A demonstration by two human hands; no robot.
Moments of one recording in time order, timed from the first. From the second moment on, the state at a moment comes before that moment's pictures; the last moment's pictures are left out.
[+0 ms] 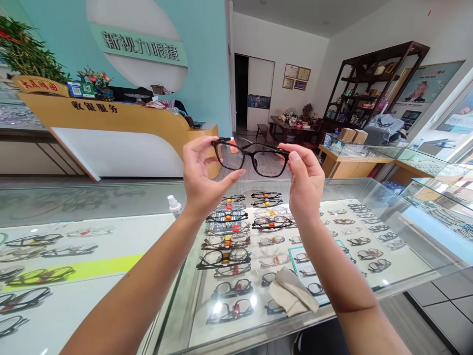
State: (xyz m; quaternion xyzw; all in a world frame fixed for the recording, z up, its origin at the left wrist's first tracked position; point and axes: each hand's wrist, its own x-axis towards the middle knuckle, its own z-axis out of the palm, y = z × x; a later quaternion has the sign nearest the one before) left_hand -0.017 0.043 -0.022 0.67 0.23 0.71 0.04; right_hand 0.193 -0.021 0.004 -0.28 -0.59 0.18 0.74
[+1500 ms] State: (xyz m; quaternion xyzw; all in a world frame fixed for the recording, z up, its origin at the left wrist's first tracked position) left_hand -0.023 -0.002 0.005 0.78 0.24 0.58 0.01; right_hand 0.229 -0.027 0.023 -0.31 -0.80 0.12 0.50
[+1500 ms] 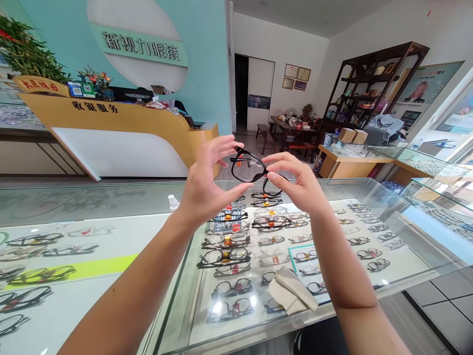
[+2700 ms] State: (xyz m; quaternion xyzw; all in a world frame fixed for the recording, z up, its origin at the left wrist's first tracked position) left_hand 0.017 -0.031 -0.004 0.65 0.41 0.59 0.25; right_hand 0.181 -0.035 -0.001 -0.36 -0.74 -0.03 0.58
